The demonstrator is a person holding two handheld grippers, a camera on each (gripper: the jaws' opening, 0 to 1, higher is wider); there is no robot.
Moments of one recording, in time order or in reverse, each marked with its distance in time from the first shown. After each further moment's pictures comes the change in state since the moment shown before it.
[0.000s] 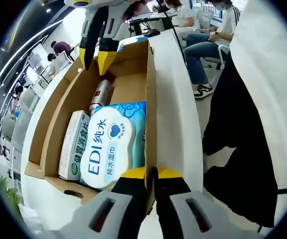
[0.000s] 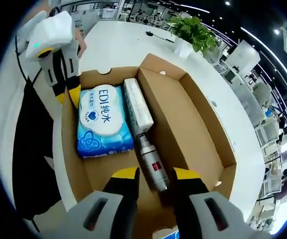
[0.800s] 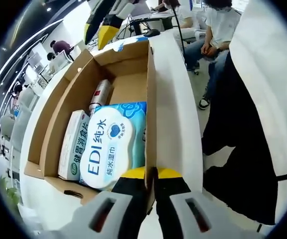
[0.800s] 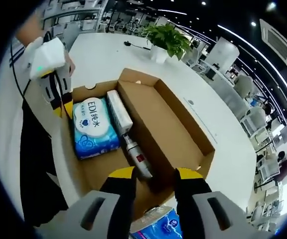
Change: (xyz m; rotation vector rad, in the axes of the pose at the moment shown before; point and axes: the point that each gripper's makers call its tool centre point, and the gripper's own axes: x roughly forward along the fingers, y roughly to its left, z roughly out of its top) left arm -0.001 -0.001 0.000 0.000 -0.002 -0.005; right arm -0.045 -0.026 -0.010 0.136 -0.066 -0.111
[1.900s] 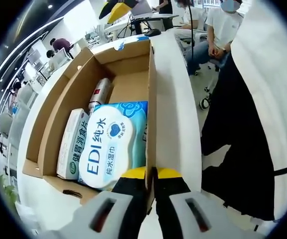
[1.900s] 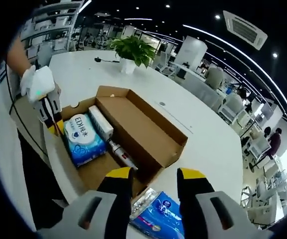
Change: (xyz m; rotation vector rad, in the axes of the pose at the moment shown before) left arm 0.001 0.001 -0.002 -0.030 0.013 -0.033; right arm -0.055 -0.025 -0.013 0.218 -0.096 -0.175
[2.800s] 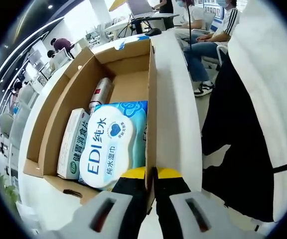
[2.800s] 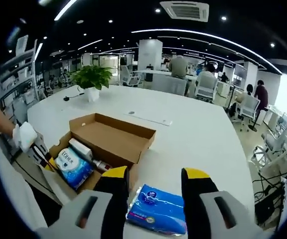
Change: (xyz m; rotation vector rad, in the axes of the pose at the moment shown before) left arm -0.001 0.001 0.000 0.004 -0.001 0.011; right arm -0.037 -0.062 -0.023 0.351 -0.091 -0.094
